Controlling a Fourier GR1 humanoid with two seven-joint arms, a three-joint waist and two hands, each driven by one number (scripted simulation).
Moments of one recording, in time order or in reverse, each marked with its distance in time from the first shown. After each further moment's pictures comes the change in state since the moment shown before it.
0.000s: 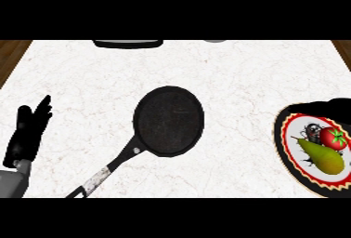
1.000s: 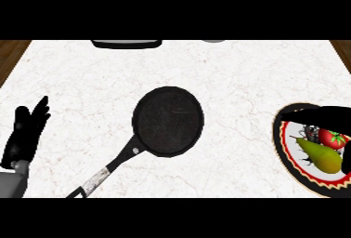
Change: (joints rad) left arm 0.017 -0.046 0.082 -0.014 -0.077 -0.051 0.021; right arm 0.022 0.073 0.016 0.060 0.129 -0.054 -0.058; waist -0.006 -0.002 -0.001
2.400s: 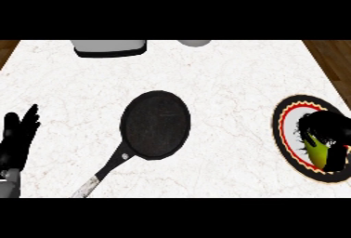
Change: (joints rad) left arm 0.063 -0.042 0.110 -0.027 -0.074 -0.039 0.035; right arm 0.090 0.169 -0.185 0.108 0.160 -0.215 0.189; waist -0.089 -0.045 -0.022
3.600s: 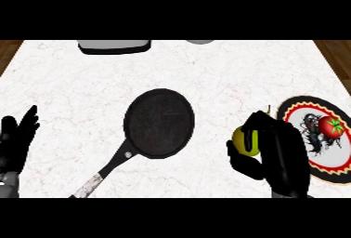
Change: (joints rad) left arm 0.023 -0.003 0.008 -0.027 0.003 -0.015 -0.015; right arm 0.268 0.530 0.108 -0.986 0.297 -0.433 1.008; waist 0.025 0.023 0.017
